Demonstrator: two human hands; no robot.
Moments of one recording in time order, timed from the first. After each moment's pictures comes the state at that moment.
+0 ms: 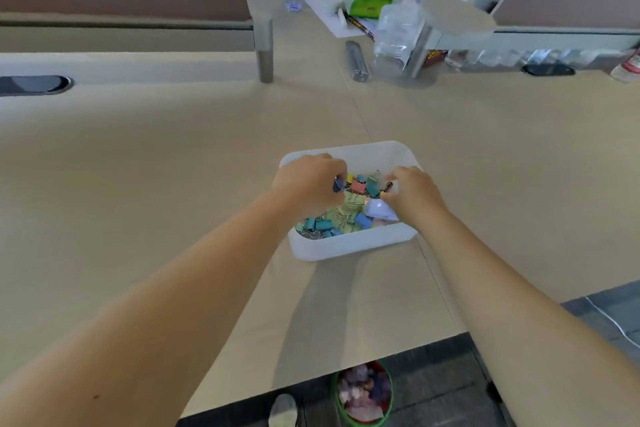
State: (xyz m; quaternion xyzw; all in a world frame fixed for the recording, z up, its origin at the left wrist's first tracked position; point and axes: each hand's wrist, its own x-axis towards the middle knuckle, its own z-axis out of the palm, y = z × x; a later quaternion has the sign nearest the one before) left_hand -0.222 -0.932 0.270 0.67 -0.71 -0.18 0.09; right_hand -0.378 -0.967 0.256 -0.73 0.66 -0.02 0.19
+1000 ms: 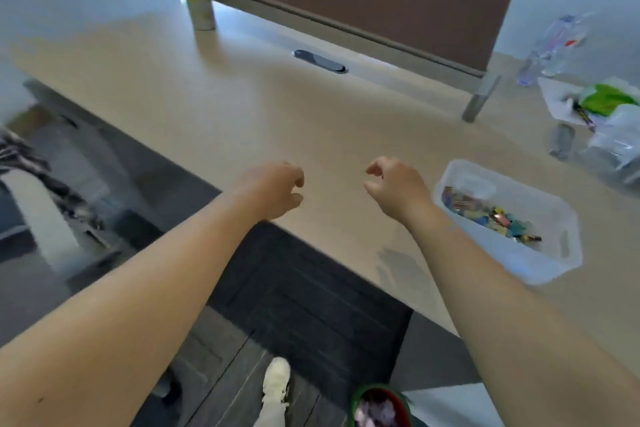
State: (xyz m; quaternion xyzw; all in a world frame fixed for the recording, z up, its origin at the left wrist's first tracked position) left_hand -0.171 -0.633 0.304 0.90 -0.39 -0.15 0.06; right_hand -0.266 -0.789 0.302 -0.94 0.27 -0.02 0.22
